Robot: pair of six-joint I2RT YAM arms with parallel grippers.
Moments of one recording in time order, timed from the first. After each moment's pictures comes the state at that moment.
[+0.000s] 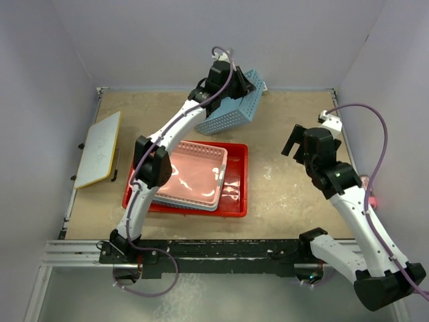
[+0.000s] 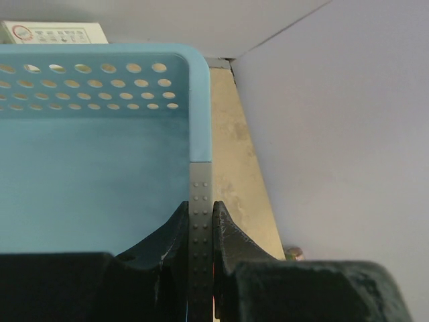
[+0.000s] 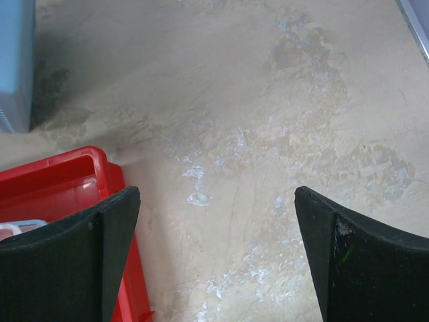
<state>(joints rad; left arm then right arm) -0.60 2.36 2.37 -0.28 0.15 -0.81 0.33 0.92 1.01 -0.69 0.49 0.50</state>
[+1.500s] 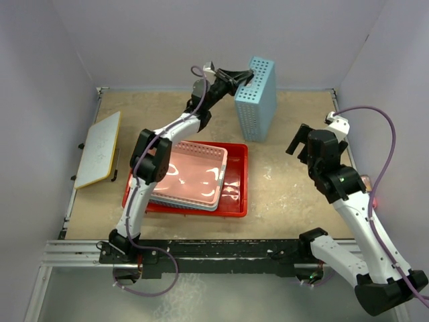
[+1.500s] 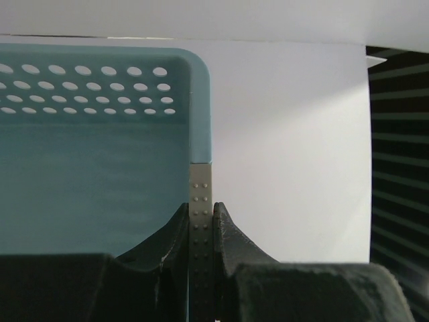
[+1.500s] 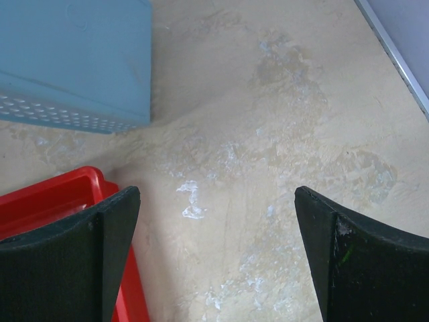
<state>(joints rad) -0.52 2.42 2.02 0.71 0.32 -1.77 0.33 0.88 1.01 -0.69 0.56 0.52</state>
